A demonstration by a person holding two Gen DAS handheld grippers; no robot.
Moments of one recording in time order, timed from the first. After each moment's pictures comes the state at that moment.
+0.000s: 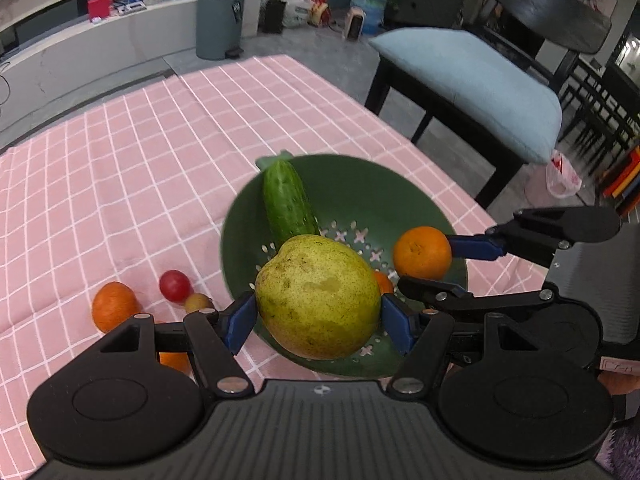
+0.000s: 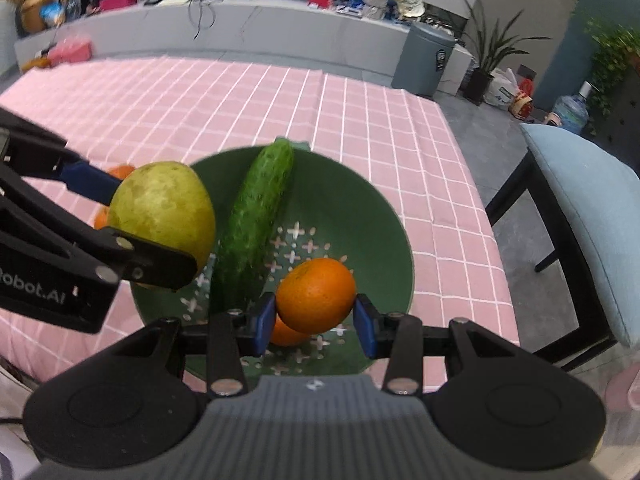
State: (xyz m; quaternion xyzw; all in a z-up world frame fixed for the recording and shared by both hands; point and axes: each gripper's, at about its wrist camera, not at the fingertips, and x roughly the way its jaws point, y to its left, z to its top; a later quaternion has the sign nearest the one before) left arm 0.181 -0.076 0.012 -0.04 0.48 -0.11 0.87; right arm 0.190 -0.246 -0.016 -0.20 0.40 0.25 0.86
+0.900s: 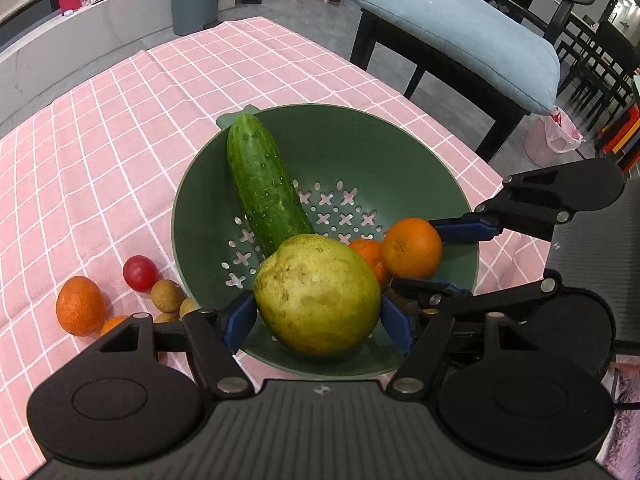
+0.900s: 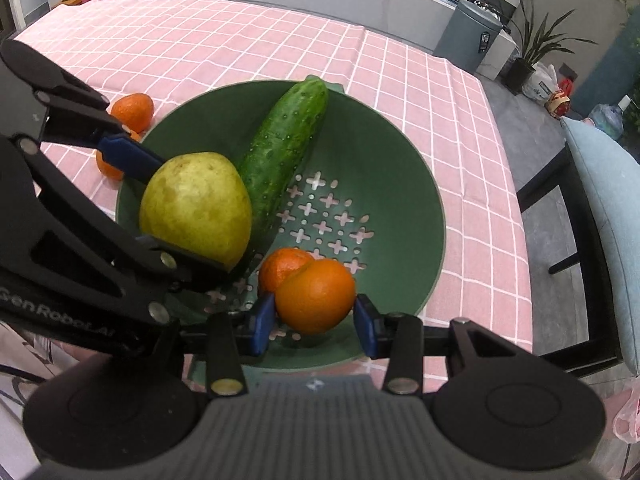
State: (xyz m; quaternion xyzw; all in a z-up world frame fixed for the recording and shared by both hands) left arm 0.193 -0.098 -0.018 0.00 0.52 -0.13 0.85; right arm 0.194 -0.241 -0.039 -0.26 0.44 0.28 0.81
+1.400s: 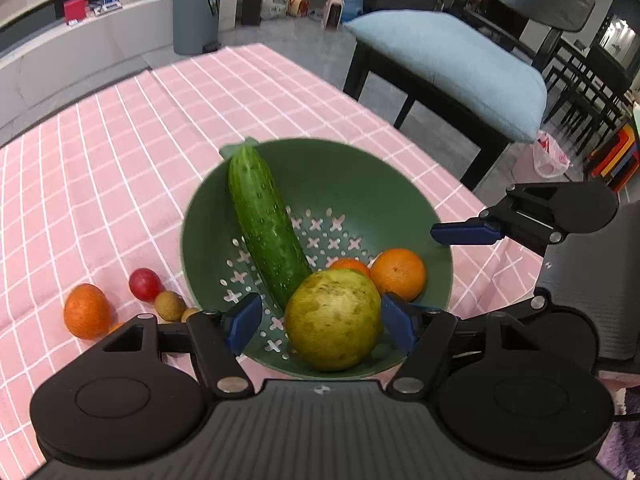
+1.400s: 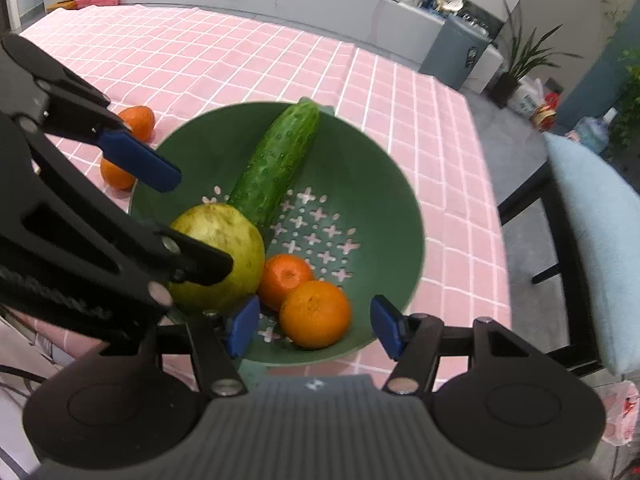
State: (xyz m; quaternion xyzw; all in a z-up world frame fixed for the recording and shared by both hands) left arm 0.180 -0.088 0.007 -0.03 0.48 -0.14 0.87; right arm 0.178 -0.241 -0.018 -0.27 0.41 0.27 0.83
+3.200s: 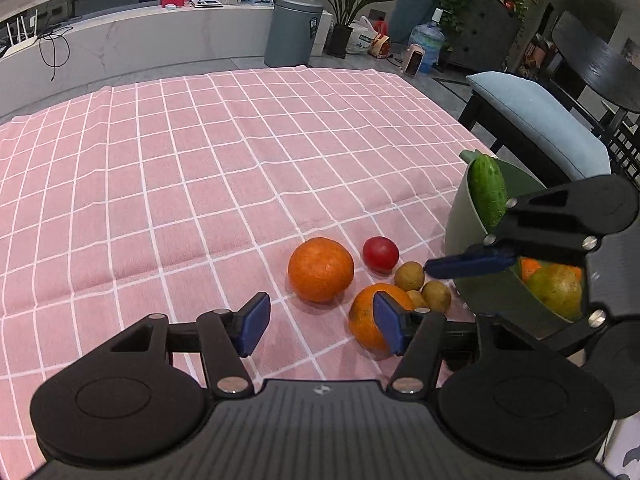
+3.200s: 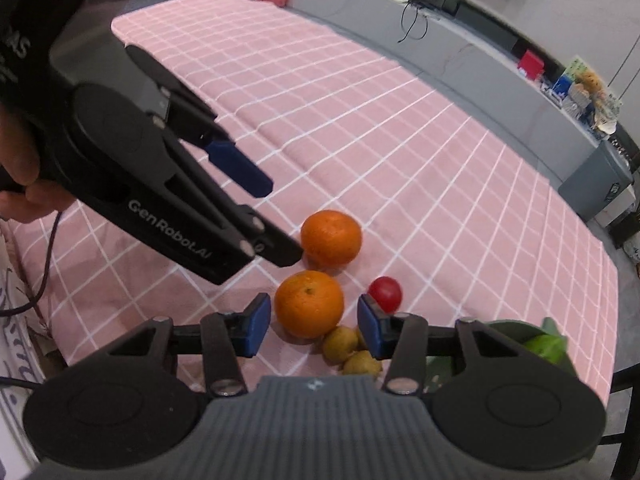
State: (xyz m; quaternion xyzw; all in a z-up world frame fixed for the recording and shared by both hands) left arm 0.149 0.090 -0.038 -0.10 0.44 -0.06 0.89; right arm 0.163 -0.076 -0.032 -0.34 0.34 0.48 0.74
